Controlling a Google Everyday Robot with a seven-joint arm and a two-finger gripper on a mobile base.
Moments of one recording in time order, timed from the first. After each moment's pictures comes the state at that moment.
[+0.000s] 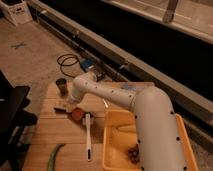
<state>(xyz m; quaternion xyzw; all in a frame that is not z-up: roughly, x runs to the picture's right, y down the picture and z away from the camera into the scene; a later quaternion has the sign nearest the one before) -0.220 0.103 0.905 -0.30 -0.27 0.03 0.91</state>
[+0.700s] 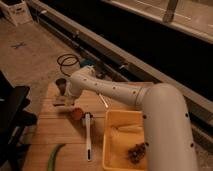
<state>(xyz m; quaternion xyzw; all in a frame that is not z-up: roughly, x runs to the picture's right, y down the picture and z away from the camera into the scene) -0.217 0.052 0.848 -0.24 -0.27 0.00 0.93</state>
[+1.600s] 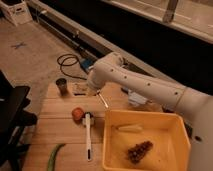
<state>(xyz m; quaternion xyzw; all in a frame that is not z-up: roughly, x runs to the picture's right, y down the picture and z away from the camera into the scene) -0.055 0.000 0.762 -0.19 -0.20 0.04 0.96</state>
